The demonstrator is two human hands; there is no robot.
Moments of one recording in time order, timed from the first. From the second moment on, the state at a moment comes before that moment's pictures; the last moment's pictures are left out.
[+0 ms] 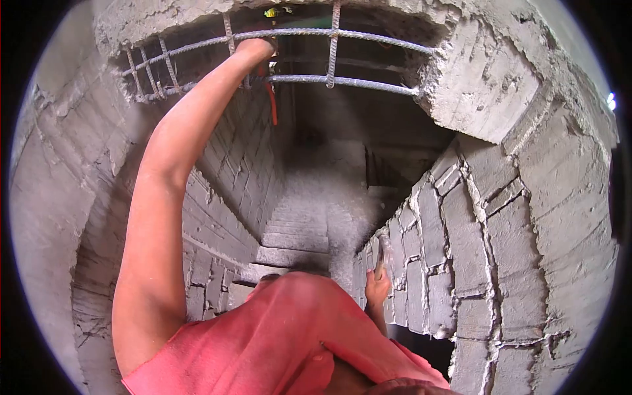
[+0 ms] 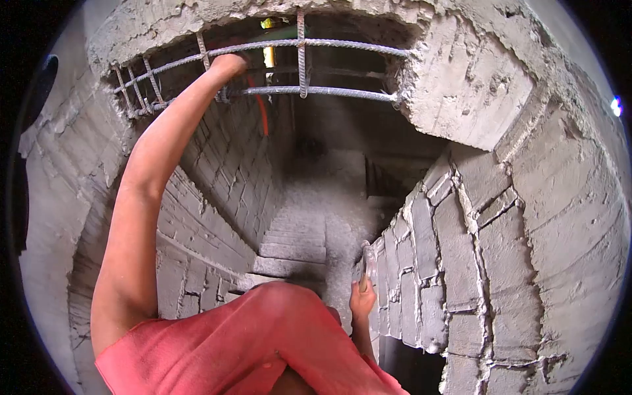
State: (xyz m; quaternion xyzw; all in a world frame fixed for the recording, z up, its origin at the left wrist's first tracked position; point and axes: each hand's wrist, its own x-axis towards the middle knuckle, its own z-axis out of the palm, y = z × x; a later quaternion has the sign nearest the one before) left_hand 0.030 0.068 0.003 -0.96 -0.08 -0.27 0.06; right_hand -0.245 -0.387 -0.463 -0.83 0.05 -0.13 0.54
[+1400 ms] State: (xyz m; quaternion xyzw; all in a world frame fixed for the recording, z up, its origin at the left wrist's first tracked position) left_hand 0.010 0.057 0.005 -0.93 -0.01 -0.33 0.17; right_hand -0.215 -0.377 -0.522 -0.83 0.04 -0.02 0.55
